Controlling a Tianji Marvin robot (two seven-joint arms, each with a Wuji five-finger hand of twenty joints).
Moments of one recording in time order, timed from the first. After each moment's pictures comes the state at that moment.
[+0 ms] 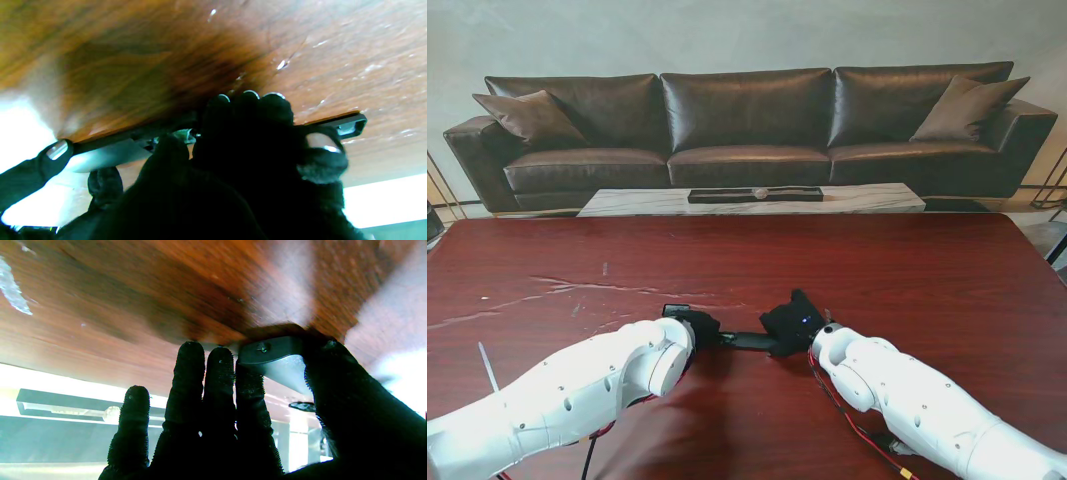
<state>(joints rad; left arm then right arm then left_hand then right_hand) 0.89 -1.08 -0.35 -1.31 0.72 0.38 -0.33 -0.99 -1.09 0.50 -1.04 -0.93 -0.05 -0.20 1.10 0.22 -0.07 -0.04 0.57 0.32 0.98 0.91 0.77 0.27 0.83 0.96 0.86 0.21 1.22 0.96 0.84 0.18 1.81 0.64 0.54 -0.59 0.79 -0.44 0.62 -0.02 1.12 0.32 0.82 -0.02 1.00 0.44 0.77 -0.03 0.82 0.61 0.10 0.18 1.06 0.30</state>
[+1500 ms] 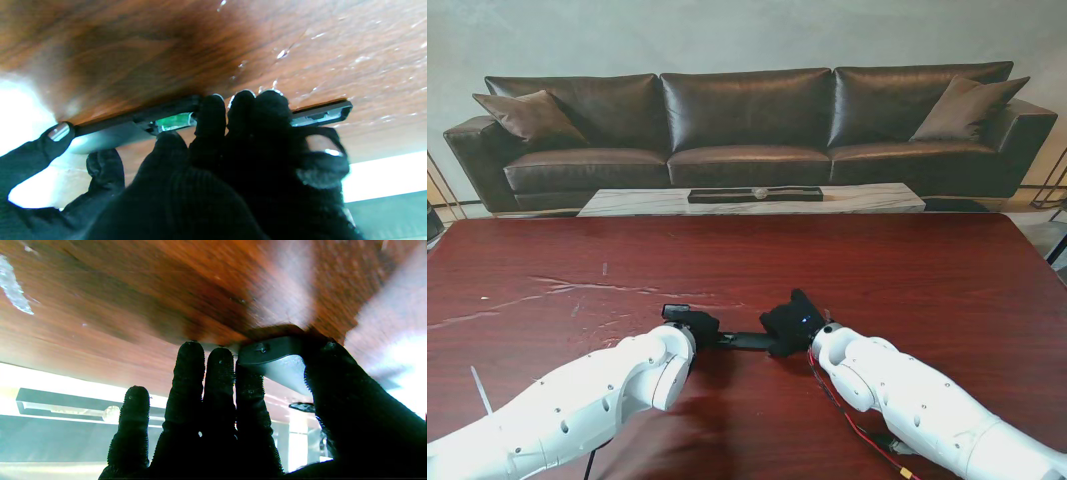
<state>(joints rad) 0.99 -1.08 -0.42 -1.38 0.82 0.46 -0.29 -0.99 -1.09 0.50 -1.04 -0.93 -0.05 -0.20 1.07 0.20 -0.05 -0.04 0.57 0.26 0.98 0.90 0.78 0.24 0.84 0.96 0.89 0.18 1.20 0.94 0.91 0.14 1.83 0.57 0.54 -0.58 0.79 -0.44 0.62 -0.02 1.11 0.33 0.82 -0.02 1.00 0.44 0.77 -0.03 0.82 0.61 0.10 0.18 1.06 0.30</state>
